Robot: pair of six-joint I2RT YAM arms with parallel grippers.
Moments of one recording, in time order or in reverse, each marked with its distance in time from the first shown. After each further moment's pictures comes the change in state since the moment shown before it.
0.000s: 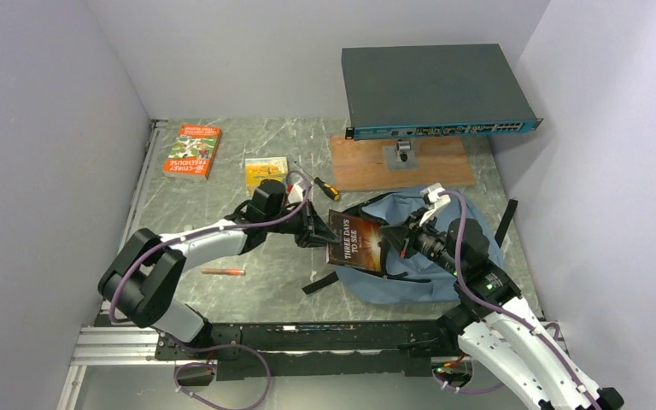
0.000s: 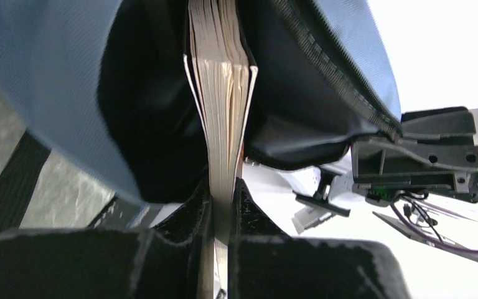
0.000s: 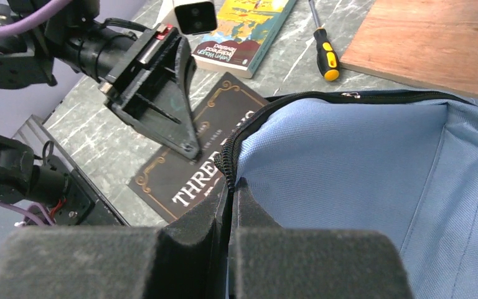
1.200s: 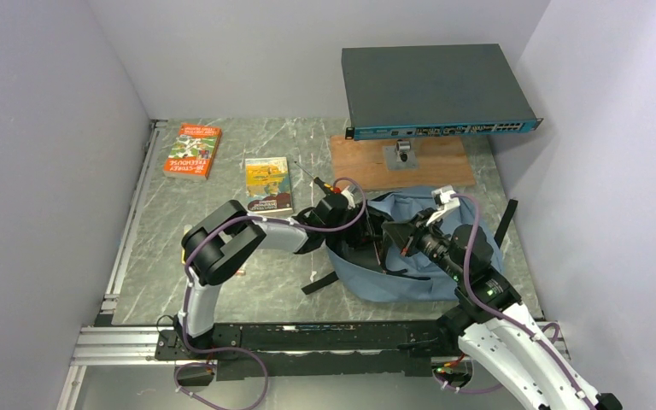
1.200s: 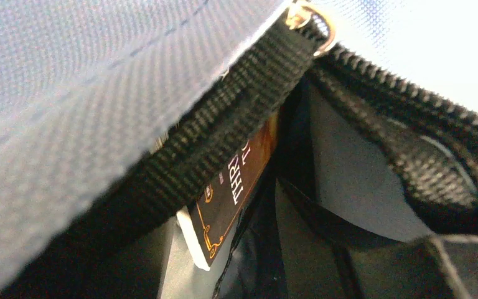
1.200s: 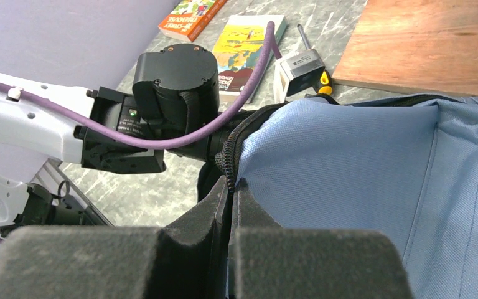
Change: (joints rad) left arm -0.293 0.517 0.318 0.272 -0.467 -0.023; right arm 0.000 -0.058 -0.051 0.074 0.077 0.109
